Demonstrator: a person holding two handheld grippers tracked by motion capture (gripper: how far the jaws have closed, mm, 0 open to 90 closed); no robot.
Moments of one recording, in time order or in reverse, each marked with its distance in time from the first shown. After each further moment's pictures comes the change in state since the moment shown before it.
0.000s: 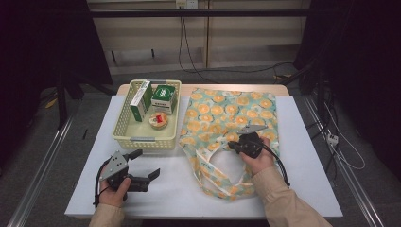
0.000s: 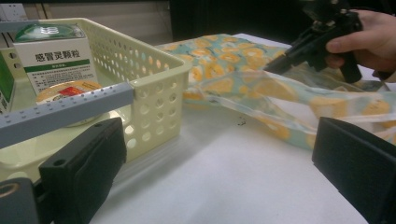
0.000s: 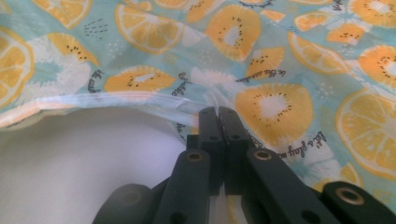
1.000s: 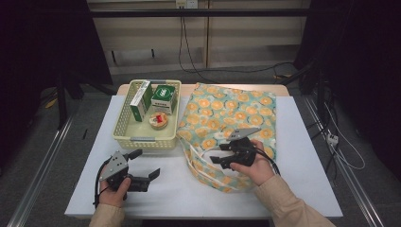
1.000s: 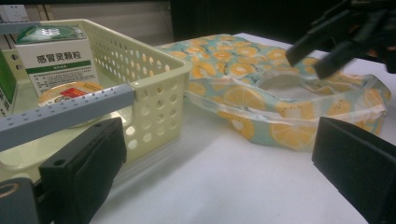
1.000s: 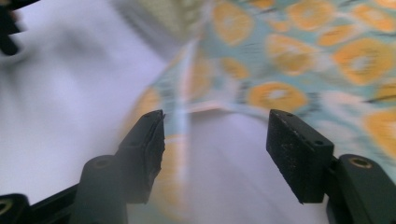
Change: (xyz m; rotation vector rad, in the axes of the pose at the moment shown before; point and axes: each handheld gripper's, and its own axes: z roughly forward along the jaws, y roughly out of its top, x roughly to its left) left arm -0.001 0.001 -0.001 0.000 0.004 0.003; right arm 0.066 0.019 -0.033 0.002 0.246 -0.090
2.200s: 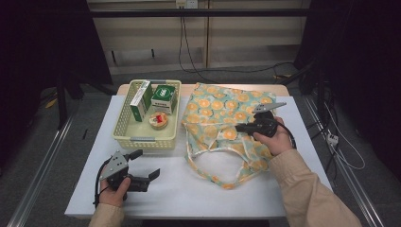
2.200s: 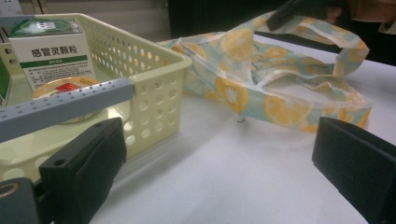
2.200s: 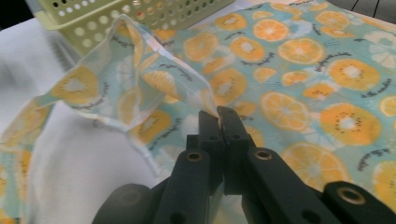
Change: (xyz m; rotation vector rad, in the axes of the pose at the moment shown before) left arm 0.002 -0.002 0.002 0.008 -0.015 -0.010; right arm -0.114 0.014 -0.033 -0.077 -0.082 0.049
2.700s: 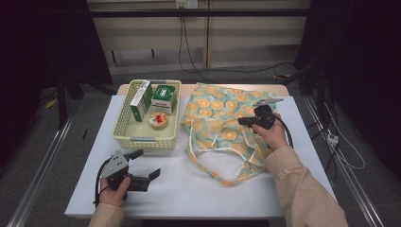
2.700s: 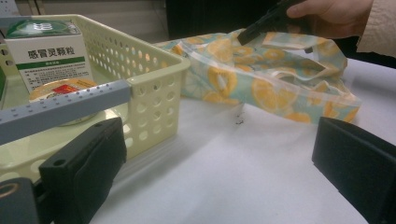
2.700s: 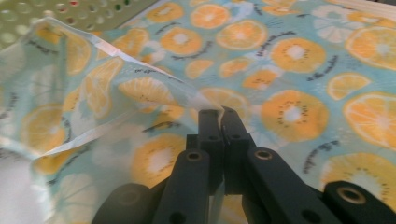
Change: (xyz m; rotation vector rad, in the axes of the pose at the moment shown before) left arm 0.001 0.001 0.001 -0.005 -0.006 -0.001; right arm -0.049 -0.011 0.035 -0.005 -0.101 0.109
